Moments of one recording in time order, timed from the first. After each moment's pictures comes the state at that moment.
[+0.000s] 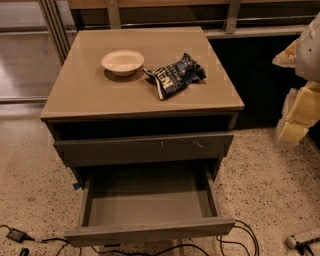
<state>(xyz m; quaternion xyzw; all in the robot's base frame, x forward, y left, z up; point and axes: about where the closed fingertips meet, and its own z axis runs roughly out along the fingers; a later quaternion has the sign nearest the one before) 0.438 -0.217 0.976 -0.60 0.78 -0.03 0.16</state>
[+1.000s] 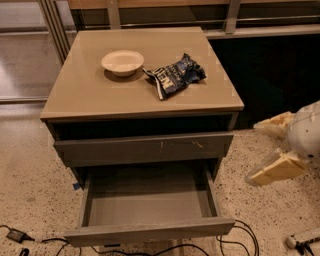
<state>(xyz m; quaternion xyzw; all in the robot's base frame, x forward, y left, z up) 0.405 -0.203 0.877 -0.56 0.78 0.09 0.28</state>
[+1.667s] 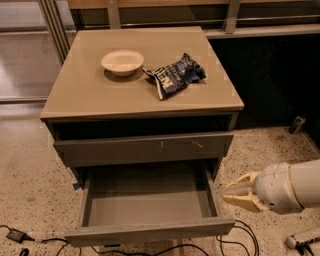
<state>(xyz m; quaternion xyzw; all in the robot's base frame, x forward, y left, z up) 0.378 -0.169 0.743 -0.49 0.78 0.24 0.31</state>
